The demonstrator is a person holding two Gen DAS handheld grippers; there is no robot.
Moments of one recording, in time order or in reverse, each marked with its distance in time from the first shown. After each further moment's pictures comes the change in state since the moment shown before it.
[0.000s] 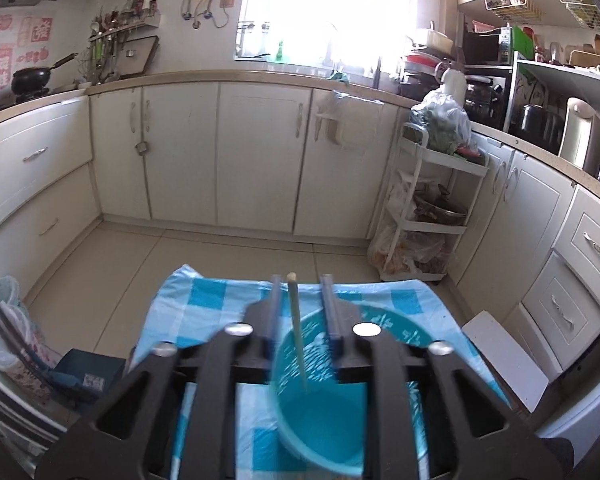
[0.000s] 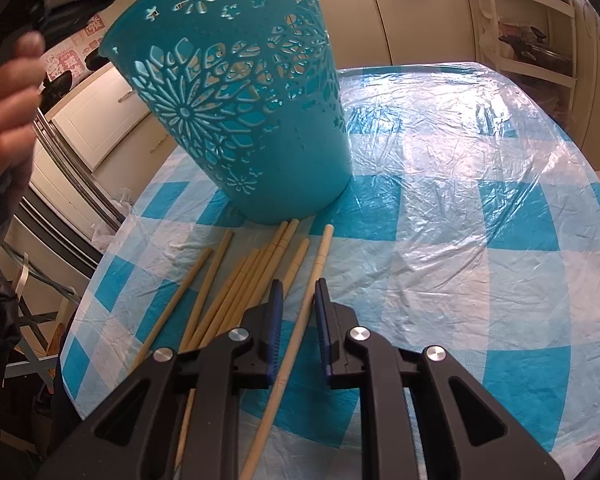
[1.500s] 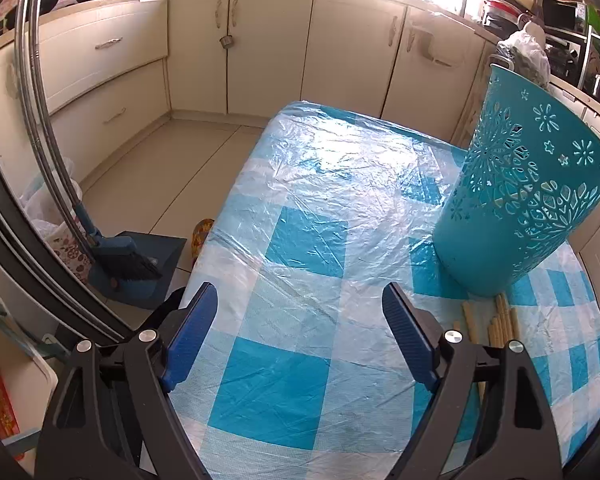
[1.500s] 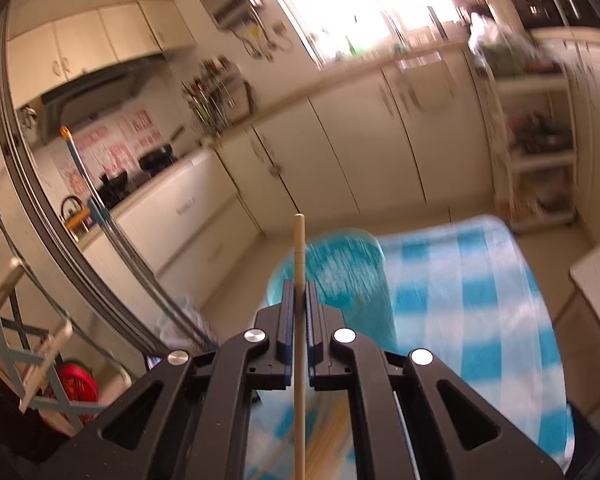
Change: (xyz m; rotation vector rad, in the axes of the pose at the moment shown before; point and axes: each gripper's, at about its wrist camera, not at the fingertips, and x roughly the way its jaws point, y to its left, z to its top) left arm -0.001 0.106 -0.163 -0.130 0.267 0.190; right arm -0.169 0.052 0.111 0.016 -0.439 0.156
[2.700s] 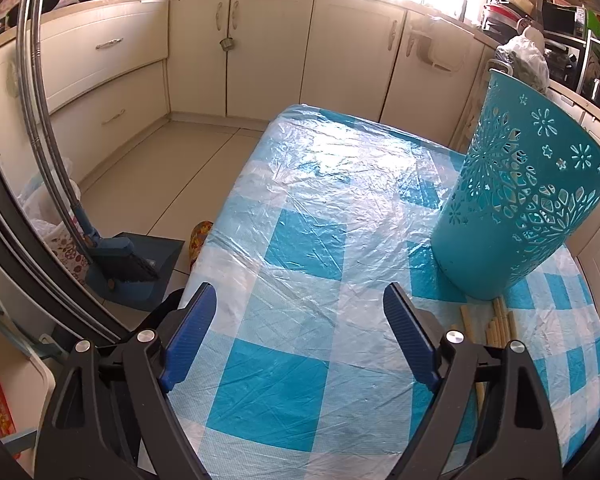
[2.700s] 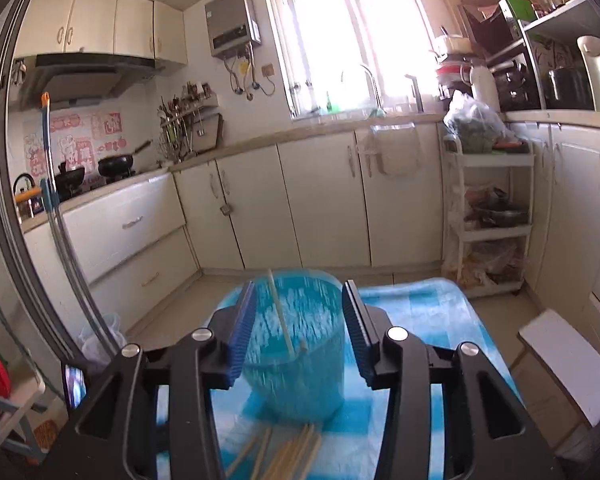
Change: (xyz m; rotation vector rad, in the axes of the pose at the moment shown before) left arm 0.001 0.001 -0.001 -0.010 -0.014 -0.009; right arm 0.001 0.005 -0.075 -0.141 -0.075 -0.259
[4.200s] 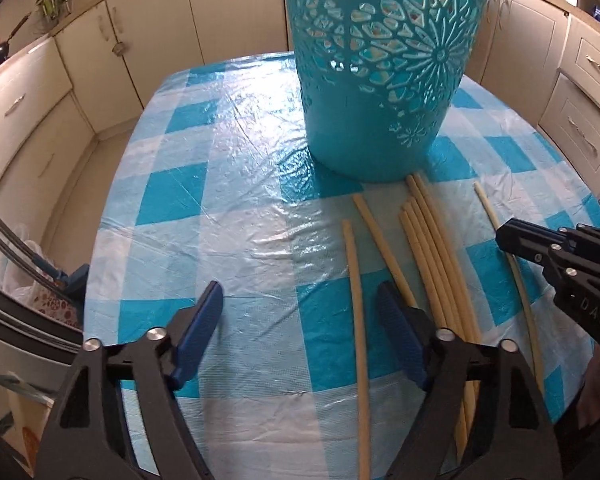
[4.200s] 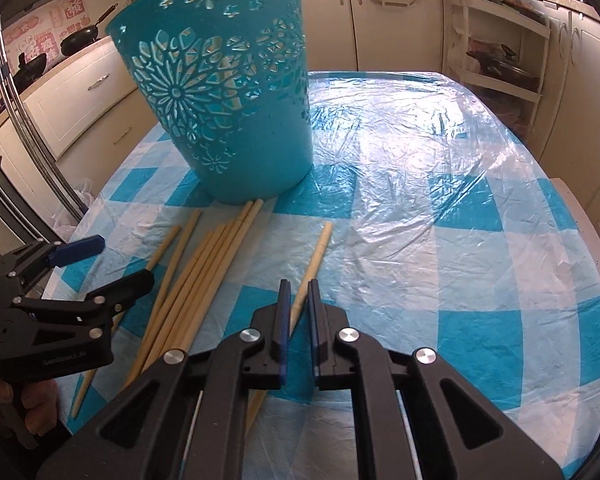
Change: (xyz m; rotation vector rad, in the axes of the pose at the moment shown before) left arm -0.001 -0.089 -0.039 0.369 0.190 -0.102; right arm 0.083 -0.029 -0.116 -0.001 0.511 -0.043
